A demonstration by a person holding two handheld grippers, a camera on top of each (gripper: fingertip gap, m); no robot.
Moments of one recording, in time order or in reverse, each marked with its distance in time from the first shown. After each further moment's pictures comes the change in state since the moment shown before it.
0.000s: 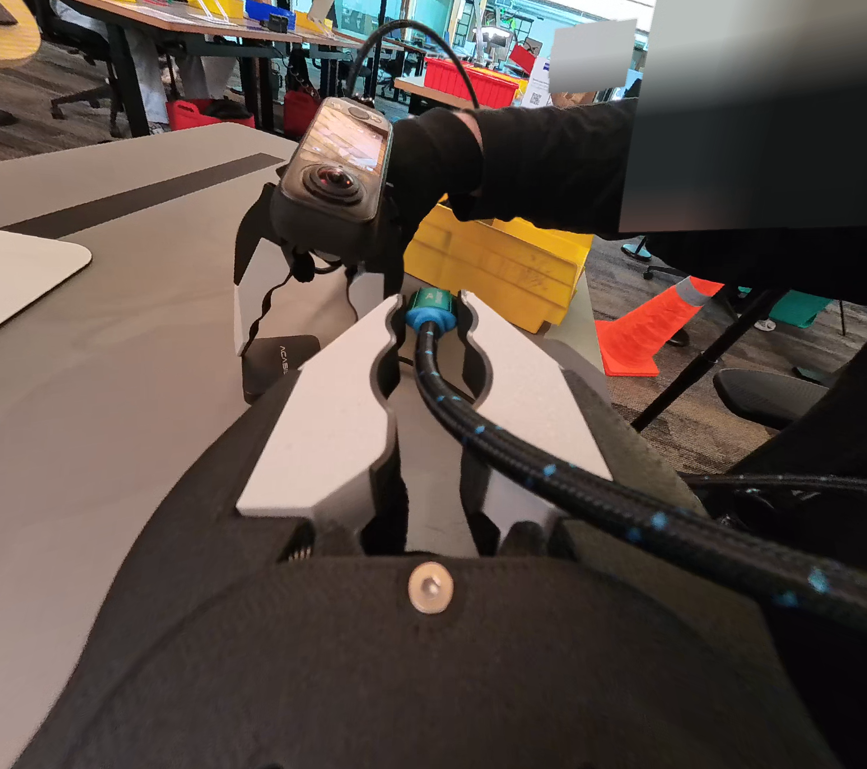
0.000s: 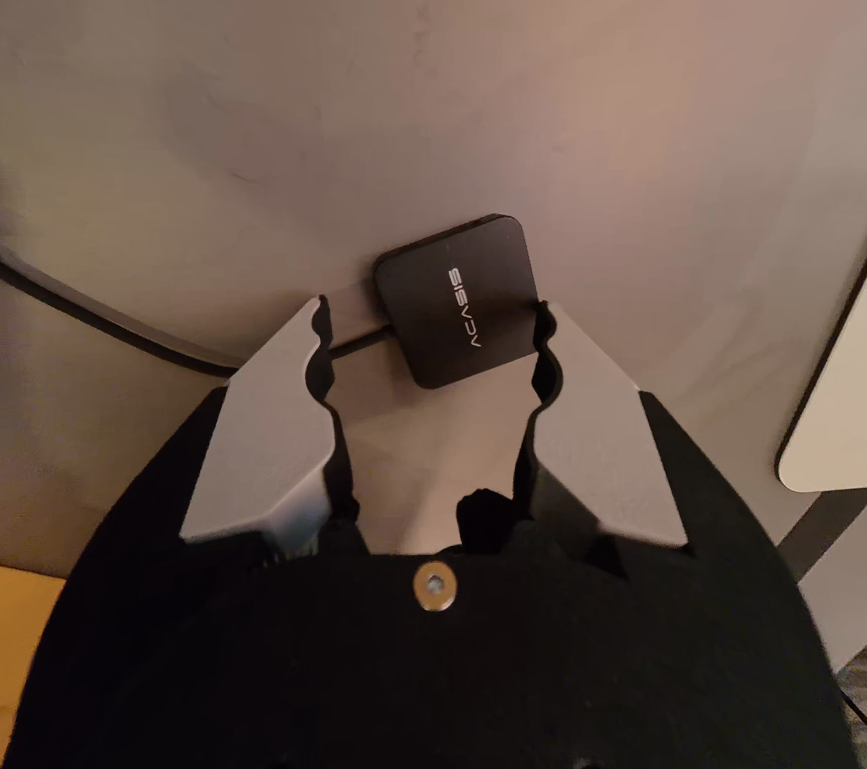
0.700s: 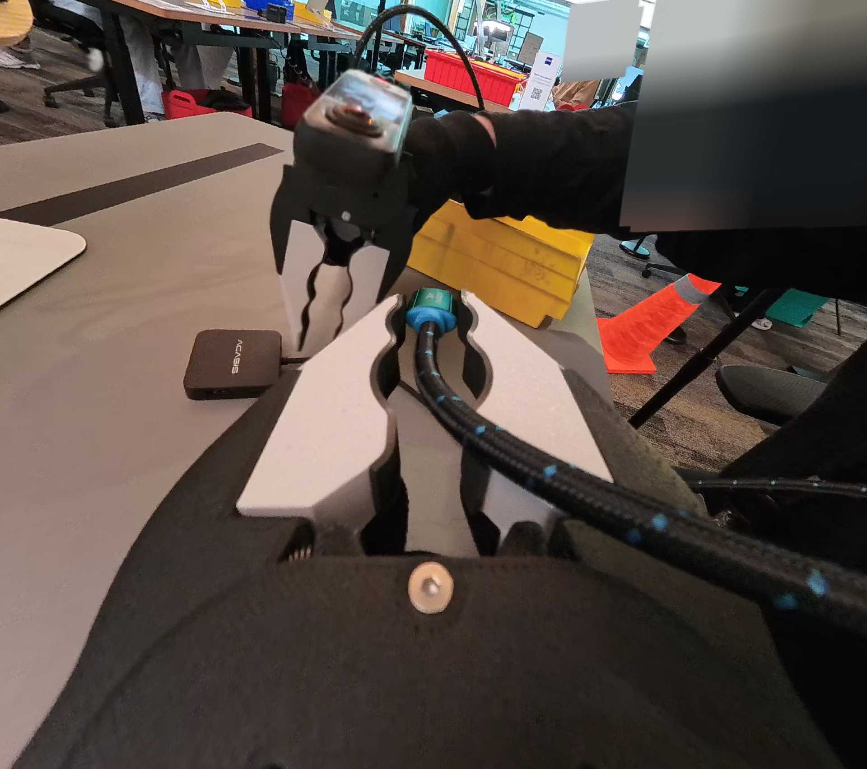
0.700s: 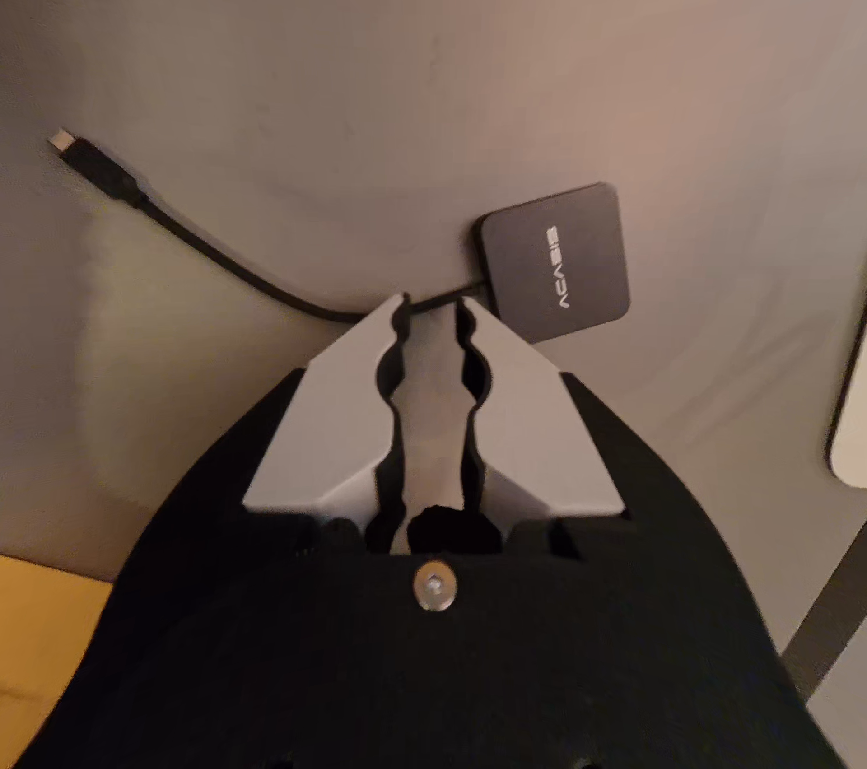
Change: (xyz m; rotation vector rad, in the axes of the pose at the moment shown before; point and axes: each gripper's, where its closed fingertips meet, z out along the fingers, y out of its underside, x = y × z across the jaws) left arm -0.003 0.007 0.001 -0.011 0.002 -0.011; right arm -0.010 -0.001 -0.012 0.106 -0.019 0.072
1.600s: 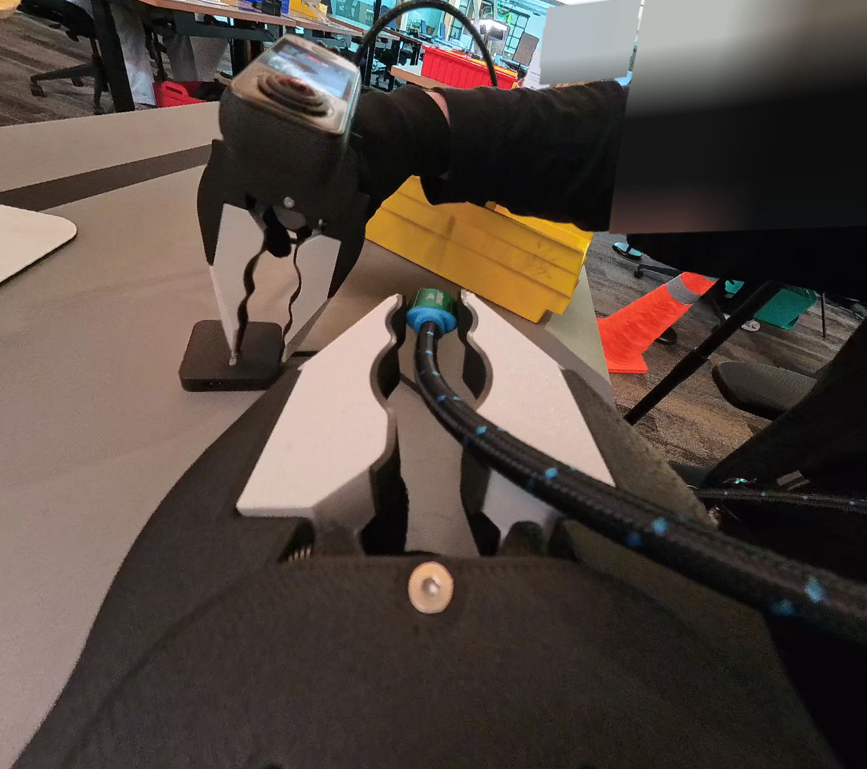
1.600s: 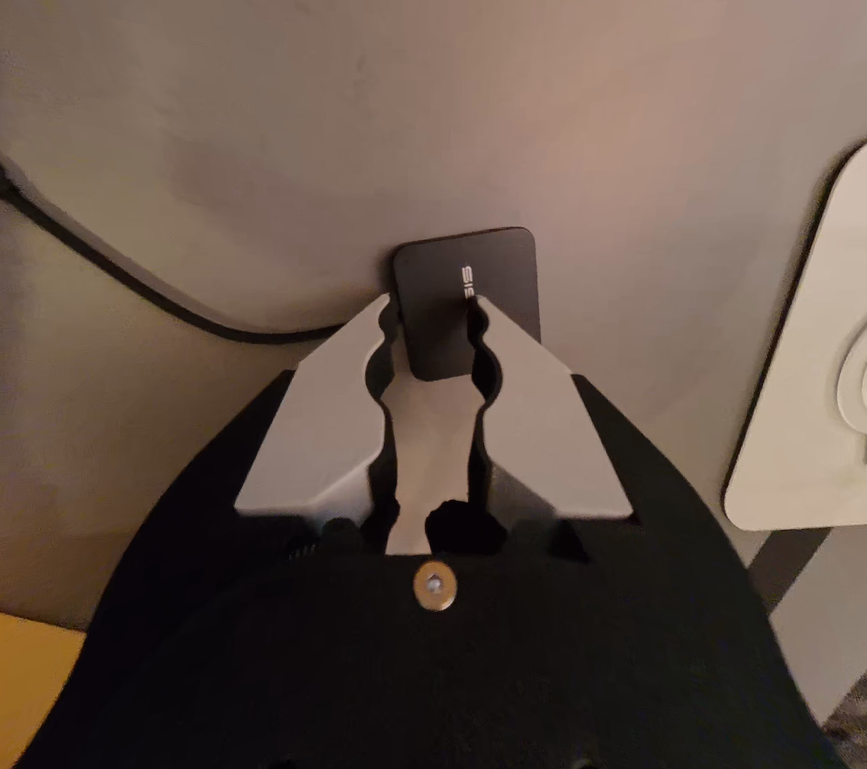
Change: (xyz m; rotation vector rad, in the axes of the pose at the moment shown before) left arm -0.005 0.008 0.000 -0.002 0.012 -0.019; right arm 0.036 -0.013 0.011 -0.010 0.014 -0.111
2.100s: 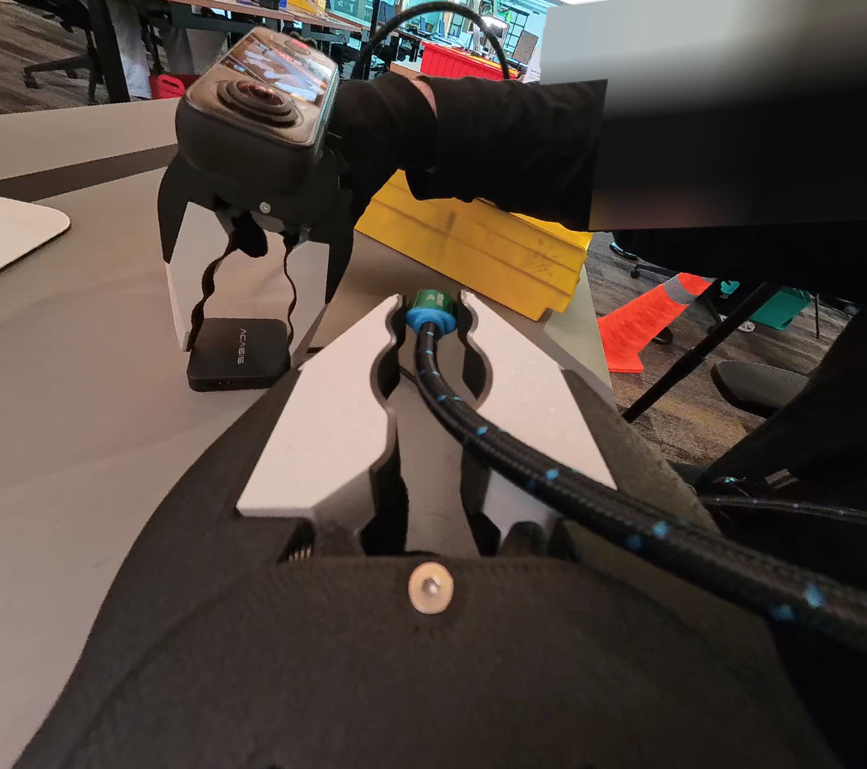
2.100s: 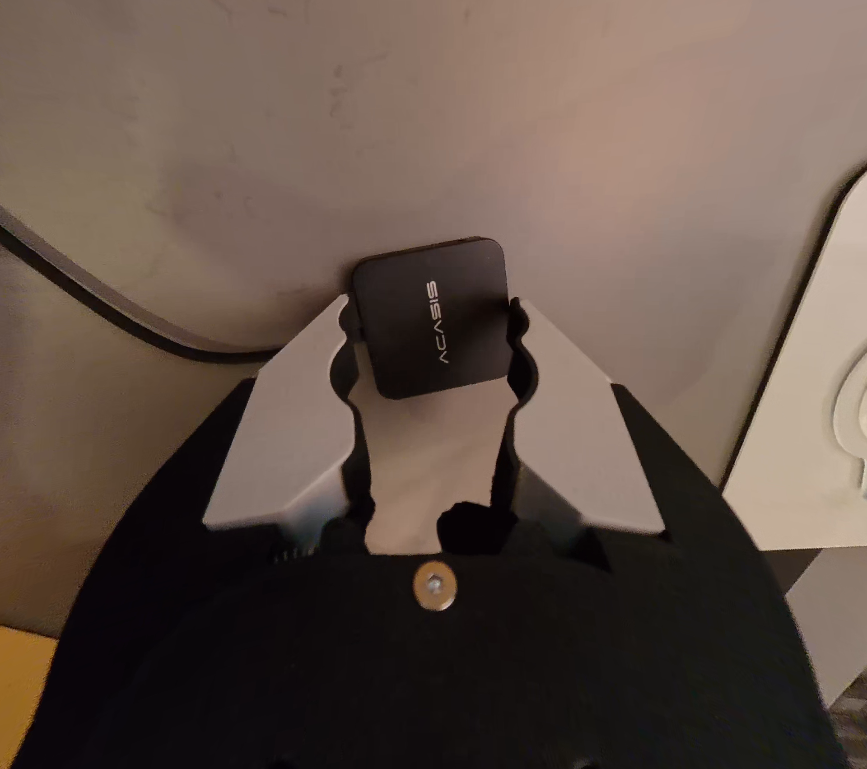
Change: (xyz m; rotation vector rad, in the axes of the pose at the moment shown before) left arm -0.002 0.003 0.002 -0.005 0.003 -0.011; right arm 0.008 -0.003 0.010 -0.027 -0.018 -0.017
